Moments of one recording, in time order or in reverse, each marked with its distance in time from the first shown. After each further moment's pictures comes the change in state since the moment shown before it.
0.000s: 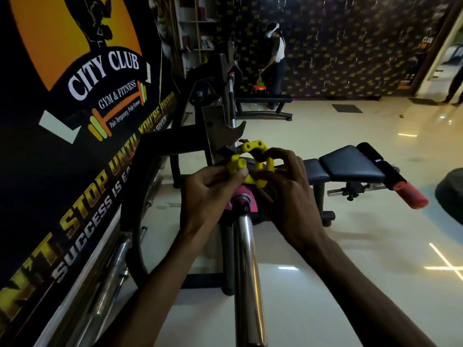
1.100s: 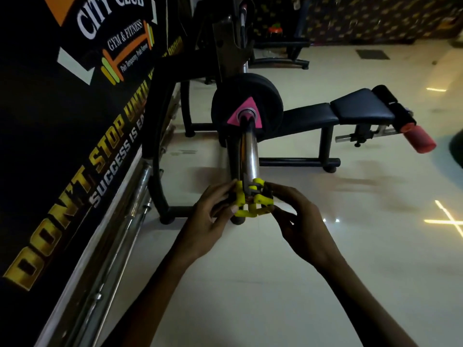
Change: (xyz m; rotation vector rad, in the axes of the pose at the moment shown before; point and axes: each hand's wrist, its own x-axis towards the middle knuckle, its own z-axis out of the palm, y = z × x) left_hand -0.251 -0.041 -0.055 0.230 -0.290 -0.105; right_hand -0.242 -0.072 -0.042 0.577 -0.275 0.458
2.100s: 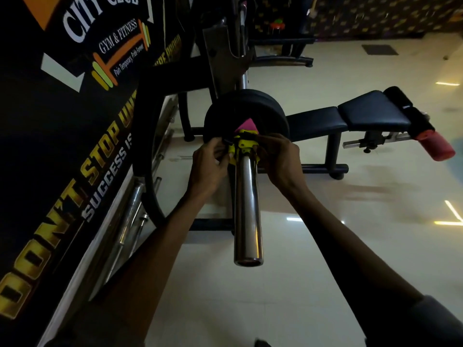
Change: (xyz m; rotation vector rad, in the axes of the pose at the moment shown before) left_hand 0.235 -0.036 -0.016 0.362 0.305 0.074; right_hand 0.243 0.047 0.002 -0.252 0.170 -0.150
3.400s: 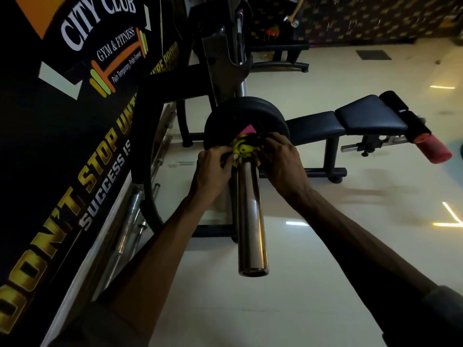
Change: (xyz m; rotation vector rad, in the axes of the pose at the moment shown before) left_hand 0.009 0.012 -0.004 0.179 -0.034 0.123; right_hand 0.014 0.013 0.004 -0.308 -0.047 -0.191
